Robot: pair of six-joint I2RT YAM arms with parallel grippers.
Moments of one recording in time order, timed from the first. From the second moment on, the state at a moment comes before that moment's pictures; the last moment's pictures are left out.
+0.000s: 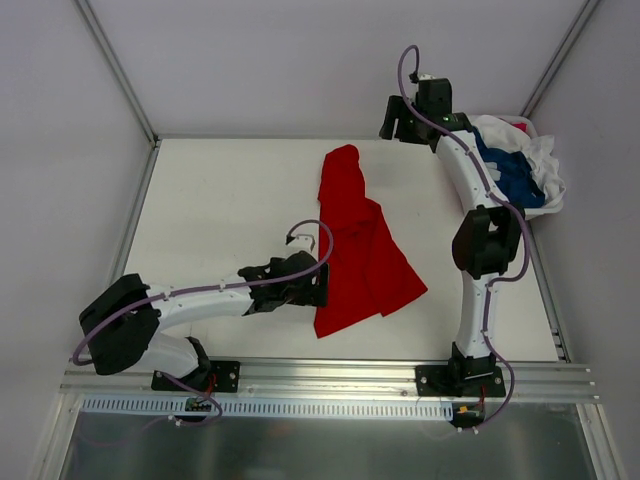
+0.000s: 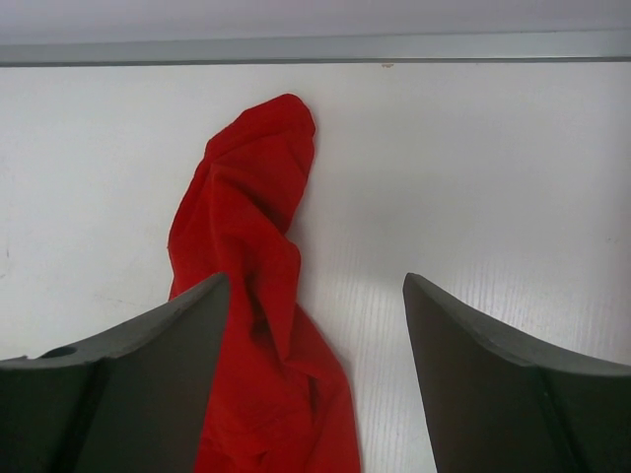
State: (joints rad) left arm -0.99 1.37 0.71 -0.26 -0.30 -0.73; right arm 0.22 2.17 2.18 -0.64 -0.10 0.25
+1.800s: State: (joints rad) left arm -0.45 1.48 0.95 -0.52 -0.45 -0.70; right arm 0.22 1.90 1.78 -0.50 -0.16 0.29
